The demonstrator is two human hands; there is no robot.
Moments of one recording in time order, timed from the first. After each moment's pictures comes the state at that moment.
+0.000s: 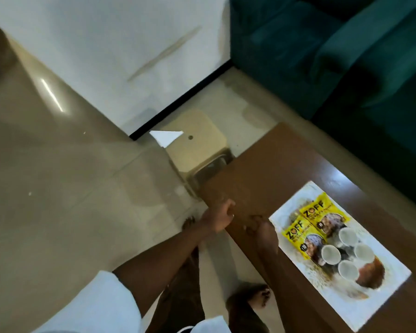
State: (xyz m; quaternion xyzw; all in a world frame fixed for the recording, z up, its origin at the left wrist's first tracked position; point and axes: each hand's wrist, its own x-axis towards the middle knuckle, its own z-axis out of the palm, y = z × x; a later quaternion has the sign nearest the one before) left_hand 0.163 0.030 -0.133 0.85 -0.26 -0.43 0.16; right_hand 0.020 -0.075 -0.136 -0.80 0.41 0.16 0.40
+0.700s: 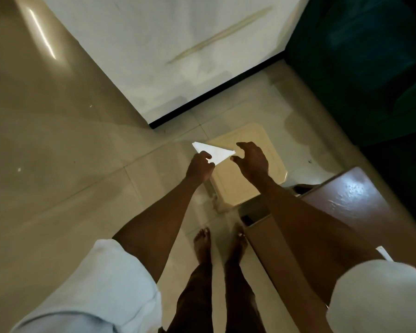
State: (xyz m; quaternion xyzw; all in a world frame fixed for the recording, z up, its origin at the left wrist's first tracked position) left_hand 0.584 0.126 -0.203 0.88 0.00 -0.35 0.31; right_hand 0.517 -0.037 -0.181 -0.90 0.26 0.13 0.31
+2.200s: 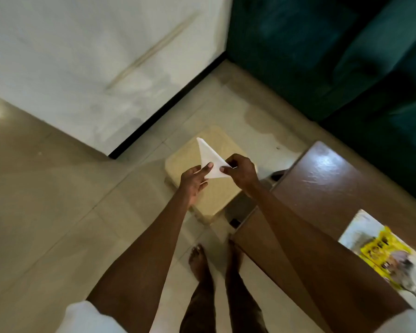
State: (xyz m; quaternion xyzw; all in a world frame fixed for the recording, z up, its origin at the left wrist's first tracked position) left_hand 0.551 0.057 -0.237 0.64 0.17 -0.47 0.58; right_hand 0.462 -0.091 -0.227 -0.76 0.42 0.03 0.50
